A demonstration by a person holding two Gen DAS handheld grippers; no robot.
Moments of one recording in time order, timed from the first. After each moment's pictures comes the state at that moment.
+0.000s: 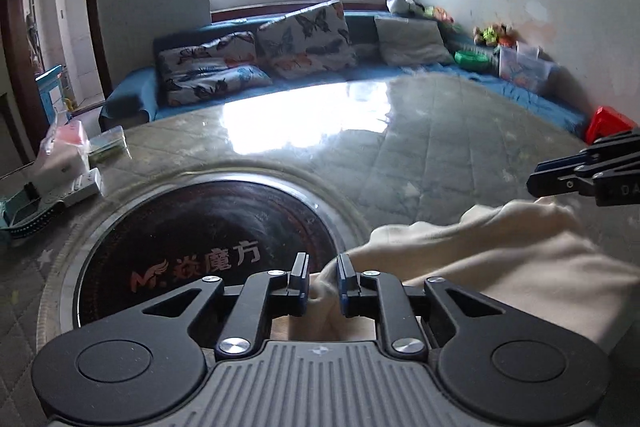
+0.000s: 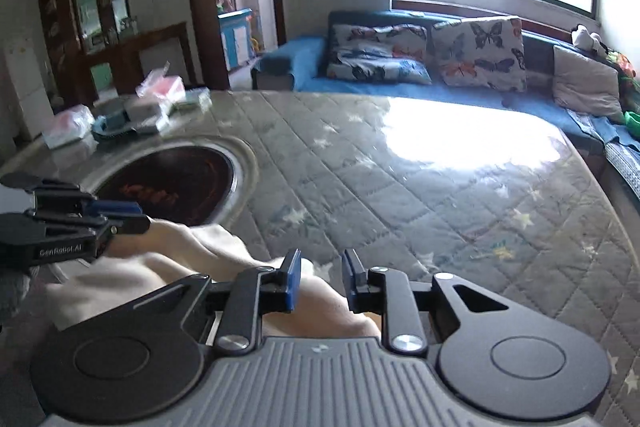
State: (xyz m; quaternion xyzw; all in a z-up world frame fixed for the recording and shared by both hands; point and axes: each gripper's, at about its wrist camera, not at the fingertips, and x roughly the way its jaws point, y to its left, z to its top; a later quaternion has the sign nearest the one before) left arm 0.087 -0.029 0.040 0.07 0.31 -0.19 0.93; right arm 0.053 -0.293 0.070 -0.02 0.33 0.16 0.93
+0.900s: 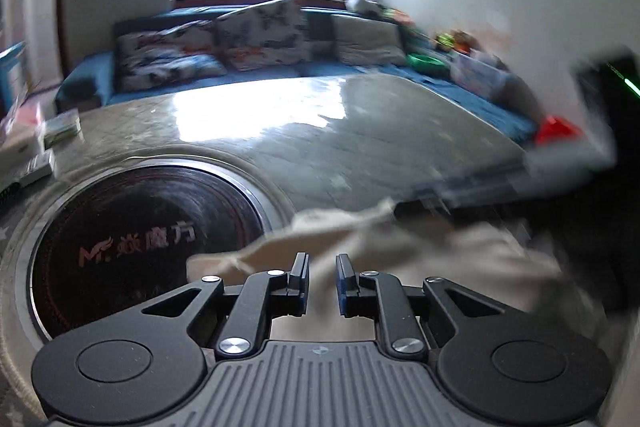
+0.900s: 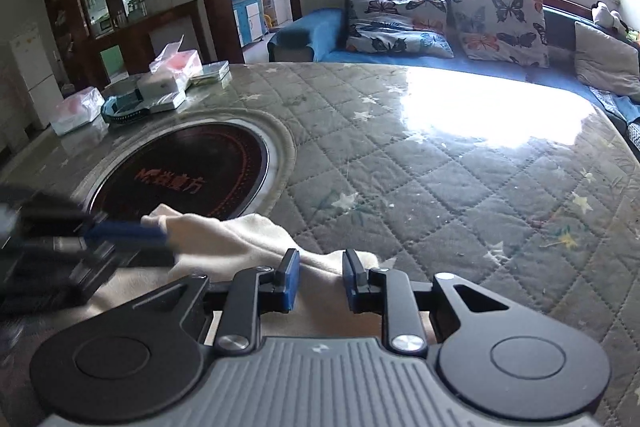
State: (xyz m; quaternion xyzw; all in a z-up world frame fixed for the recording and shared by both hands) left arm 0.089 -0.048 0.042 0.01 0.34 -0.23 0.91; right arm 0.075 -0.253 0.049 -0.01 0.38 0.17 0.91
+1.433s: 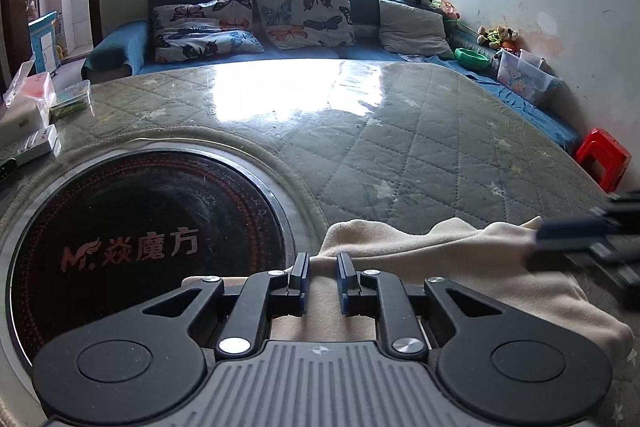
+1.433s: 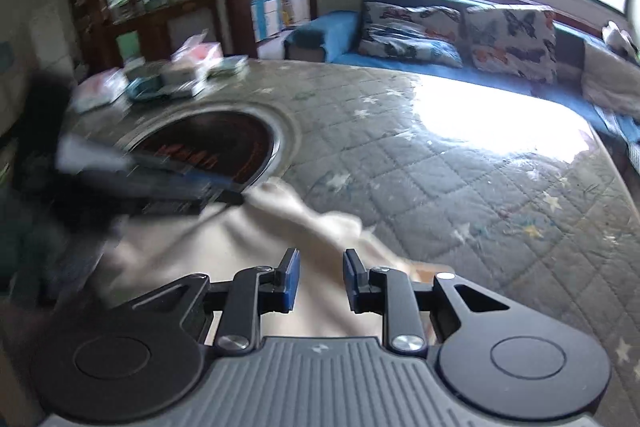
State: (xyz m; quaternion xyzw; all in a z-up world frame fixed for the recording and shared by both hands) left arm 0.121 -0.062 0.022 0.01 0.37 -0.18 0.91; right arm 0.023 -0.276 0.069 -0.05 0.37 0.20 0.91
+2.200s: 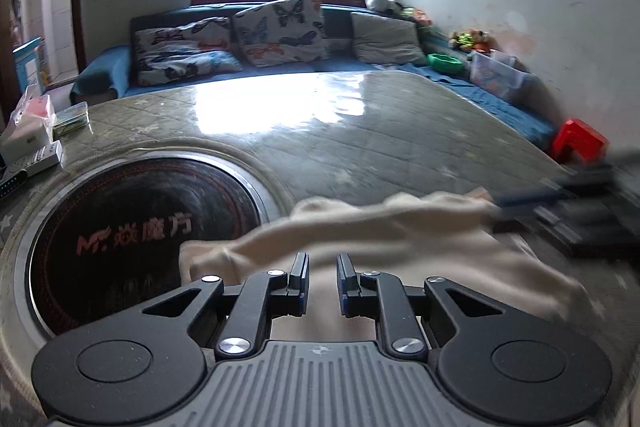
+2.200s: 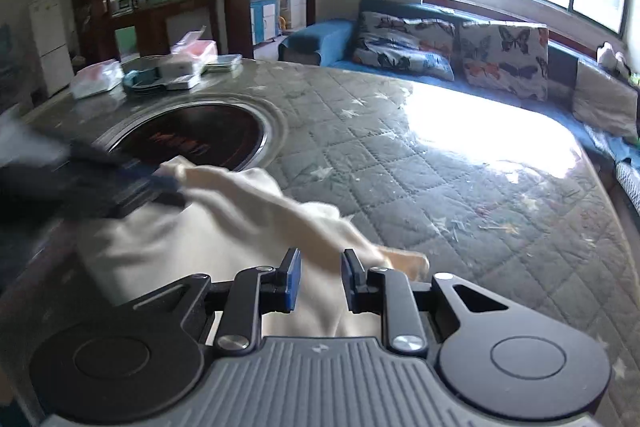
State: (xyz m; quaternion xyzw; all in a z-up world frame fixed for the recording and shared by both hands) left arm 0.049 -0.056 0.042 0.03 0.34 -0.22 0.91; right arm 0.030 -0.280 0.058 -0.06 0.35 0.18 0.92
